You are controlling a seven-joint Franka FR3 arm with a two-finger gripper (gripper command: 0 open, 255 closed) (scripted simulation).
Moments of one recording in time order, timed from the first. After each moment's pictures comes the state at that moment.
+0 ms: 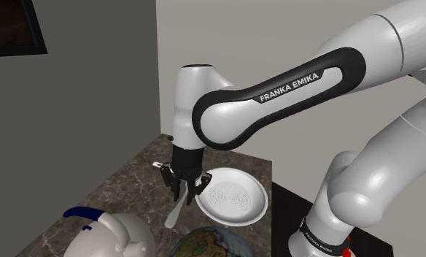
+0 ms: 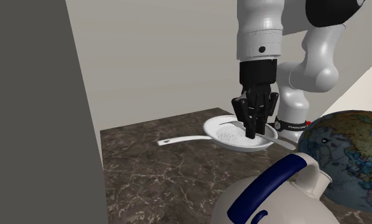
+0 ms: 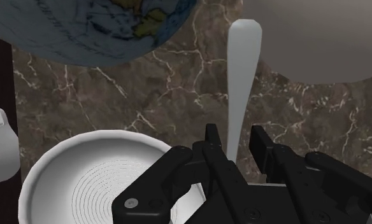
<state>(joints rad) 0.07 -0.33 0.54 -2.45 0.38 2.16 1.53</state>
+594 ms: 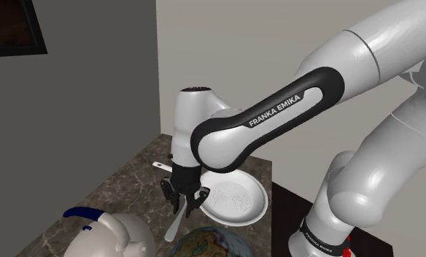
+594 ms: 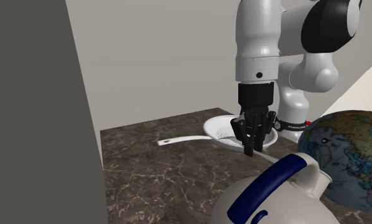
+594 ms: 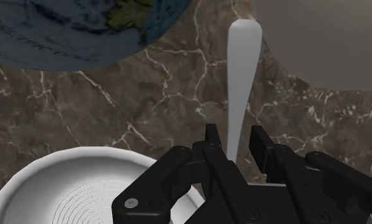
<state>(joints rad) 0.07 -0.25 0.57 -2.51 0.37 2.31 1.53</state>
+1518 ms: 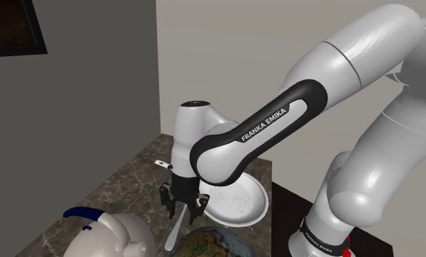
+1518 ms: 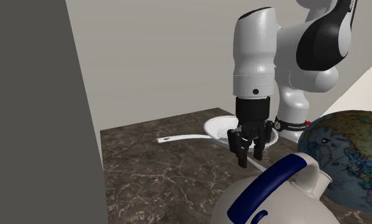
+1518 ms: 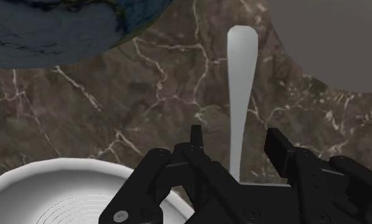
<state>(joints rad) 0.07 -0.17 0.59 -2.55 0.36 2.42 1.53</state>
